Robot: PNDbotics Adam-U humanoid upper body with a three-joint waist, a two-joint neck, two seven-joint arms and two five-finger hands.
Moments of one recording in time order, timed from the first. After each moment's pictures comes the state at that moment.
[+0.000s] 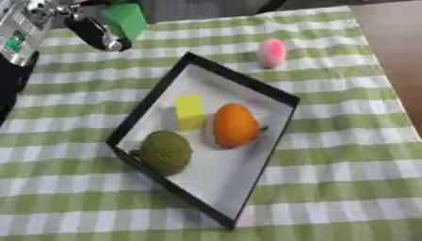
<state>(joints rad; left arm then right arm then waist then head) -1.15 0.52 -0.36 -1.06 -0.66 -0.29 -0.53 -0.32 -0.77 -0.07 -1.65 -0.31 -0.10 0.04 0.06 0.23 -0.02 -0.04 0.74</state>
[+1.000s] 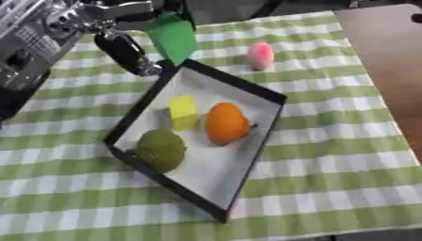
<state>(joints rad) -1.12 0.58 -0.67 -1.50 -0.36 -0.10 -0.50 -0.30 -0.79 -0.07 -1.63 -0.32 -0.10 0.04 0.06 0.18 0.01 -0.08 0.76</state>
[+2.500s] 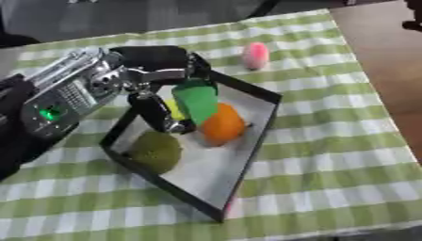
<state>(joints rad) -1.06 0.56 -0.85 -1.53 -0.31 -0.01 -0.50 -0.30 -0.79 -0.05 -1.62 -0.30 -0.09 0.07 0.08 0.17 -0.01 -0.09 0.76</state>
